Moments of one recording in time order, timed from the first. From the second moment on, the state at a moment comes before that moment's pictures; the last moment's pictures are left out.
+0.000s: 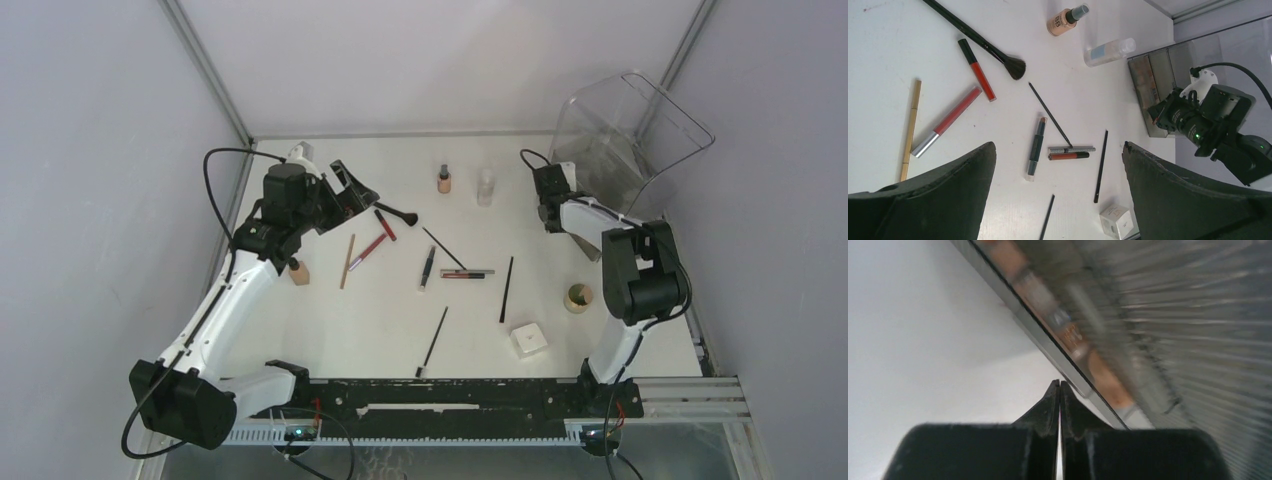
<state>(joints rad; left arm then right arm) -0.27 1.14 1.08 -0.43 0.15 -0.70 0.21 1.78 1.14 -0.39 0.50 0.16</state>
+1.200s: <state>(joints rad) -0.28 1.15 1.04 -0.37 0.17 -0.70 -0.01 1.44 1.75 -0.74 0.38 0.25</state>
